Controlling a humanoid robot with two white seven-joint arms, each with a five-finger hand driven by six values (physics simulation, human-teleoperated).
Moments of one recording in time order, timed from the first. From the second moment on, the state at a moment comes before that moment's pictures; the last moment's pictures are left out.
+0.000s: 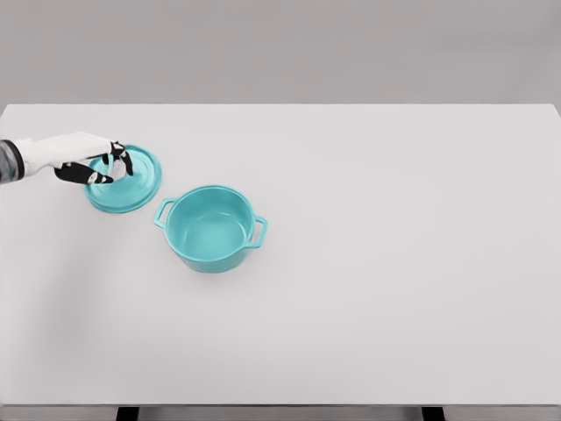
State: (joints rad) left arm -0.78 0.66 -0.55 -0.86 -0.38 -0.61 -0.61; right arm 0.00 0.00 0.12 0.11 0.06 -0.28 0.38
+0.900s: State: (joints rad) left arm -0.77 0.66 -0.55 -0.90 -0.35 -0.61 -0.61; right arm 0.00 0.00 0.12 0.11 0.06 -0.28 0.38
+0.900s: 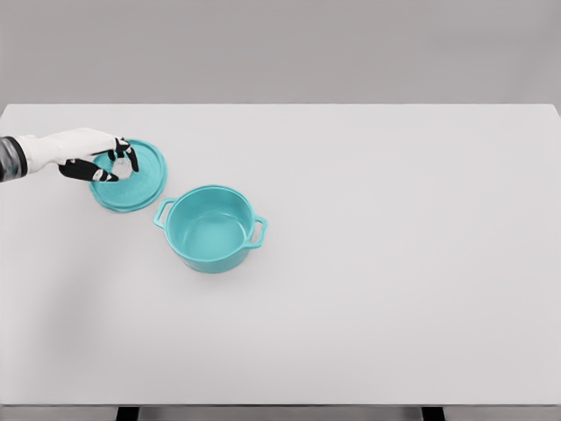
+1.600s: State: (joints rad) left arm -0.82 0.76 -0.67 -0.99 -0.15 -0.61 -0.61; right arm 0.00 0.00 0.12 0.11 0.06 -0.28 0.38
